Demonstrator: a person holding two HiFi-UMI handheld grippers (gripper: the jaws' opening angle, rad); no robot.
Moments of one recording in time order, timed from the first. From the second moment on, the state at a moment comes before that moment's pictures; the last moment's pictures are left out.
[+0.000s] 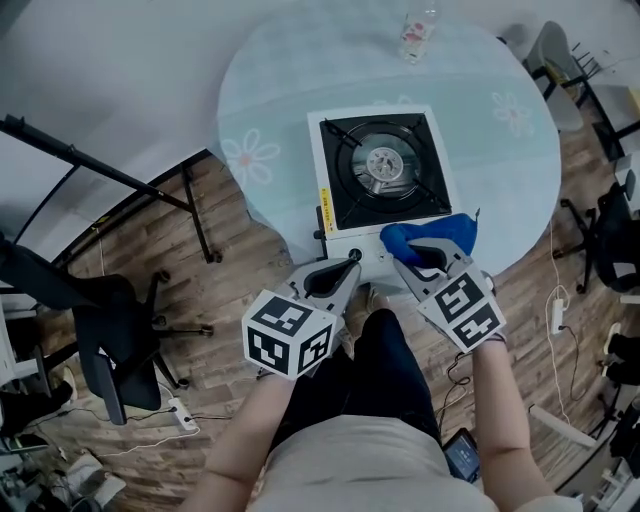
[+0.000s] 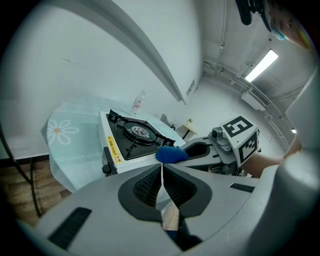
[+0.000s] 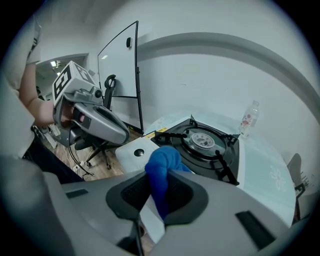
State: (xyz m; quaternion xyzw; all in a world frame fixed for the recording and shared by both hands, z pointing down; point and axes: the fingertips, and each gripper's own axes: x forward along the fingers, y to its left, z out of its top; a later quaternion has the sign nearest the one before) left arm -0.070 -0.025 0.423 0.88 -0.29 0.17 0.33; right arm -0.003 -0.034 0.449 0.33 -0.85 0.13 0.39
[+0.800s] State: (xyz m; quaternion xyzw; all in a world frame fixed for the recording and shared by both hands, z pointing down) left arm -0.095 -0.028 0.436 0.86 -0.33 0.16 0.35; right arm -0.044 -0.037 0.449 0.29 -0.87 0.15 0.37
